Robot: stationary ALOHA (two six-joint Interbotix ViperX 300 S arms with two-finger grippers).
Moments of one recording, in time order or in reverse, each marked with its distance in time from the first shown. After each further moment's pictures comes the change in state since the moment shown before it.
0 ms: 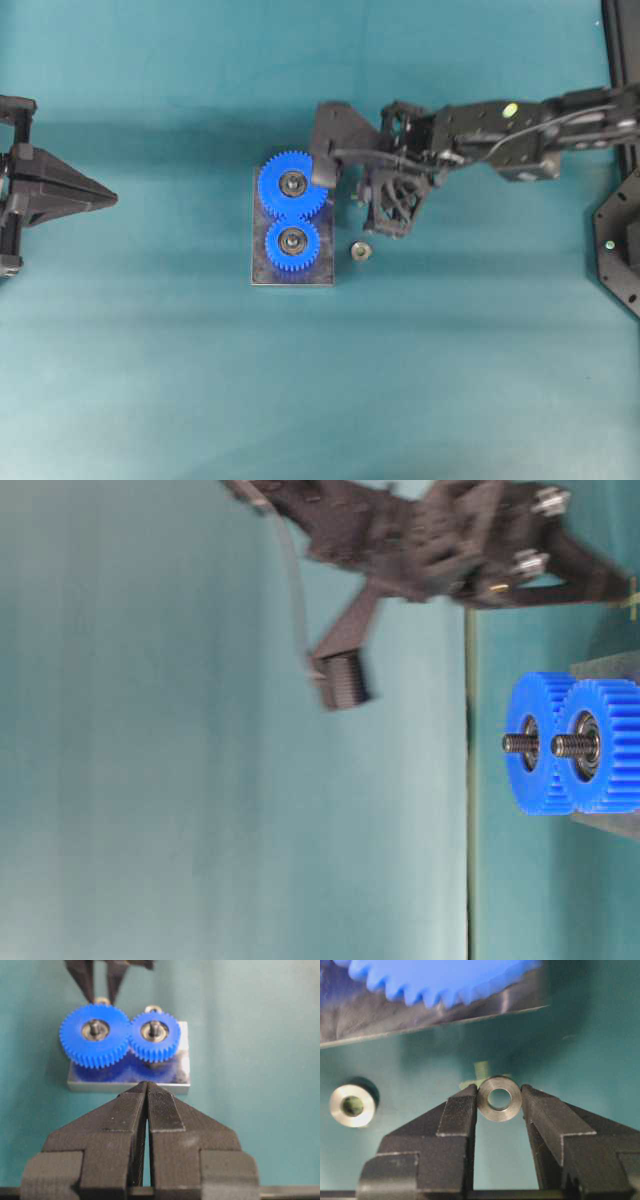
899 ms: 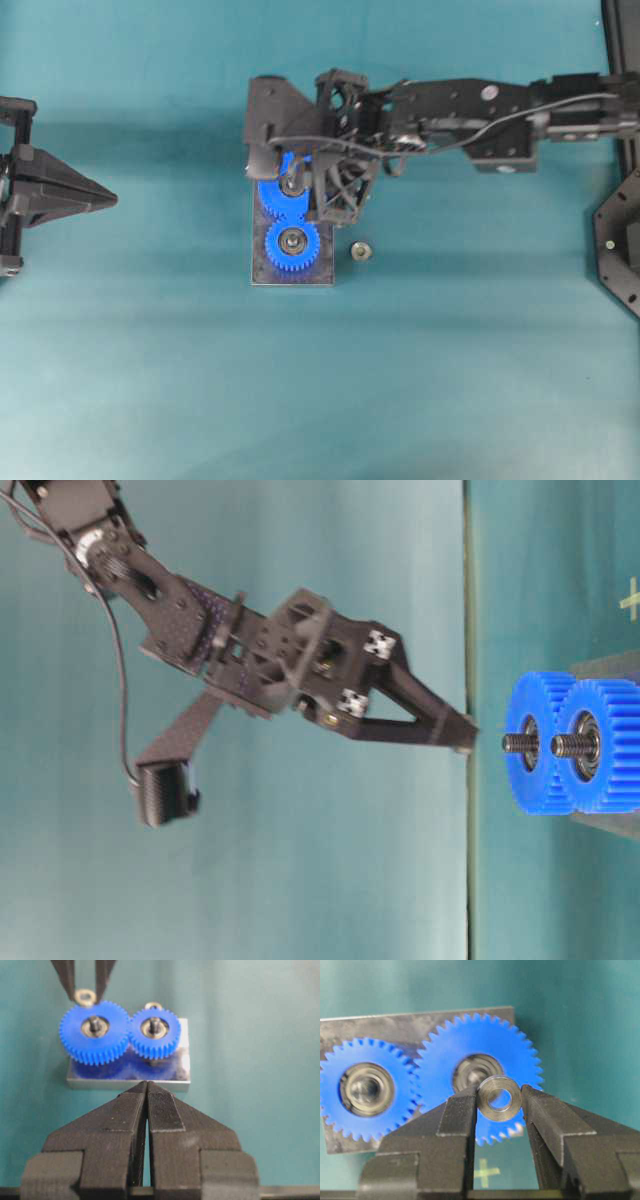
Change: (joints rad) left arm 0.000 0.000 0.006 0.000 -0.002 -0.002; right arm 0.072 0.044 -0.296 -0.071 0.127 -0.002
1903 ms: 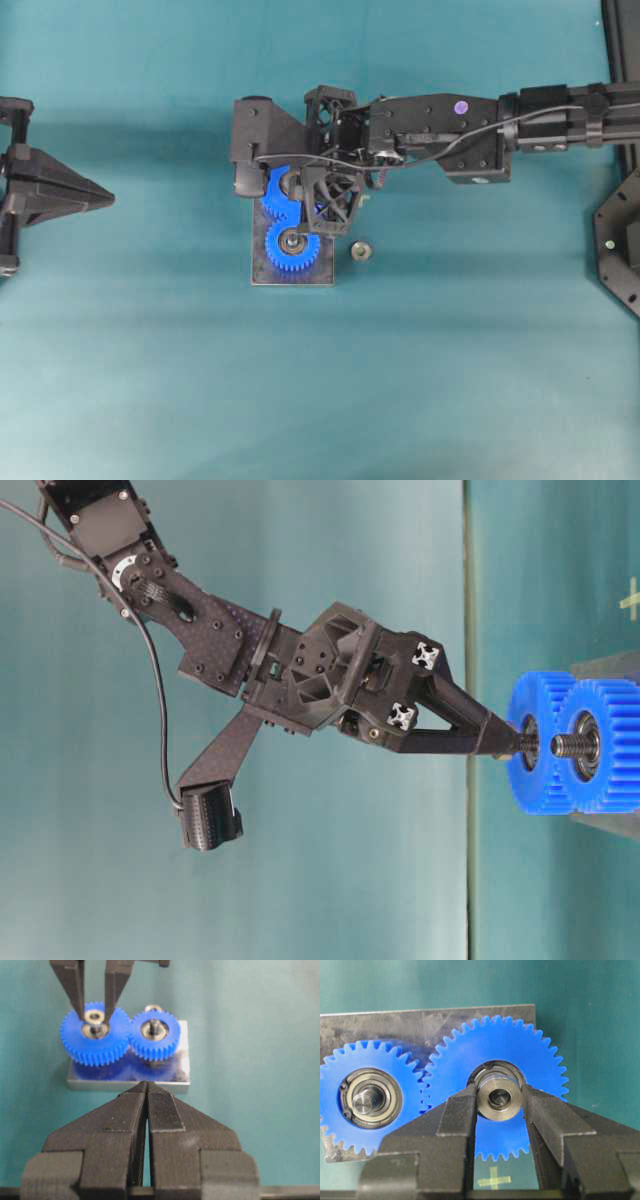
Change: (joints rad) left arm 0.000 -0.015 0.006 0.000 0.000 -0.003; right arm 0.006 0.054 -0.020 -0.002 0.014 0.002
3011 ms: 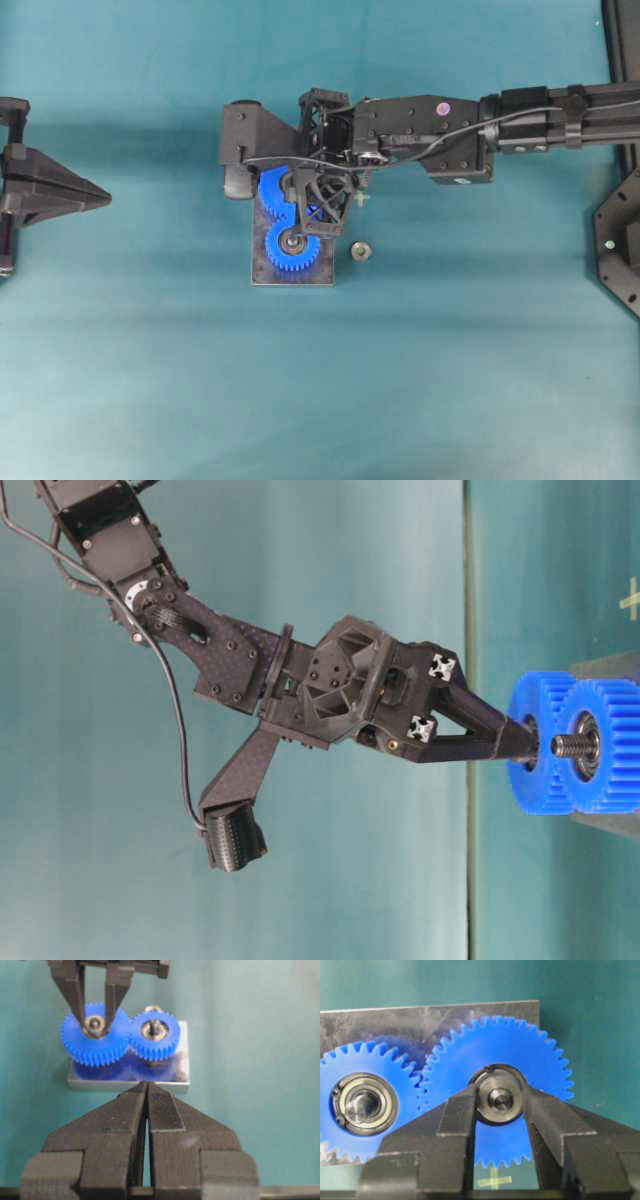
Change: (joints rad) left arm 0.000 -0.020 0.009 0.000 0.000 -0.002; right arm 0.002 0.046 -0.048 -0.003 0.052 0.000
